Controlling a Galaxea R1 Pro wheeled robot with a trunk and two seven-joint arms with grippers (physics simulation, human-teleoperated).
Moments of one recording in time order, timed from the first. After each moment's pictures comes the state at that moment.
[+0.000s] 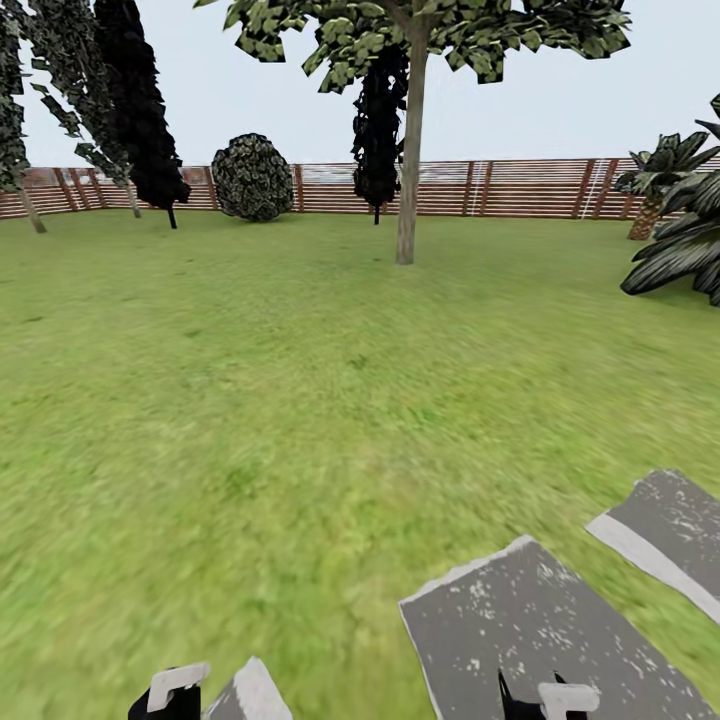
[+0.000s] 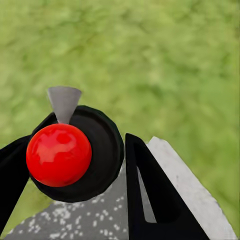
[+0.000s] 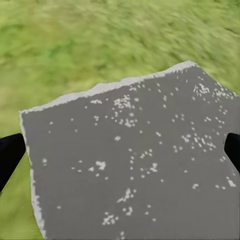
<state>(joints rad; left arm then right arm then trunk) -0.25 0.07 0.17 -0.41 0.02 -0.35 0.01 -0.25 -0.08 -0.04 -0.29 0.03 -0.64 -0.05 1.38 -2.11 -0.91</state>
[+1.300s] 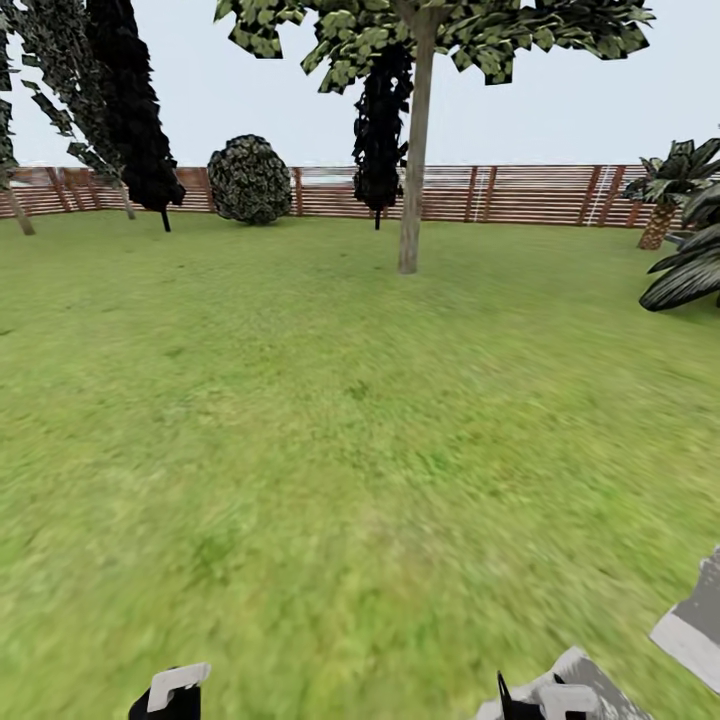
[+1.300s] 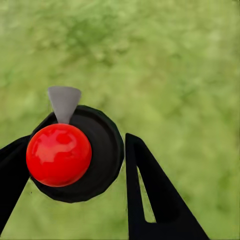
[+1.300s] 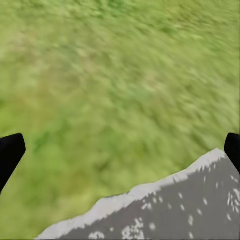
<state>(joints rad) -0.25 0.07 0.17 -0.41 0.01 -0.35 0.01 -0.25 -0.08 -0.04 -0.28 0.03 -0.64 -0.05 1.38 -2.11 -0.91</state>
